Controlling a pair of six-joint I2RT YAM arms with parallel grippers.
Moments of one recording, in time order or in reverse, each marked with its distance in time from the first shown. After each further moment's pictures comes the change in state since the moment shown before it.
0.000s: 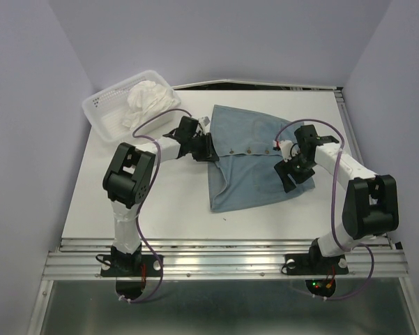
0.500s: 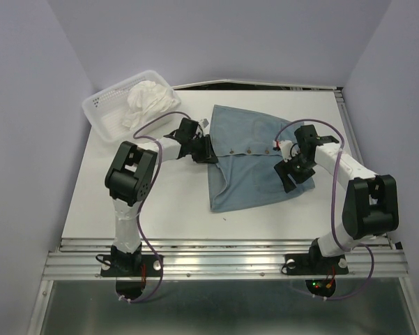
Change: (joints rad) left arm 0.000 0.027 0.000 0.000 -0.017 -0.023; right arm 0.000 0.000 0.000 0.000 0.002 -0.008
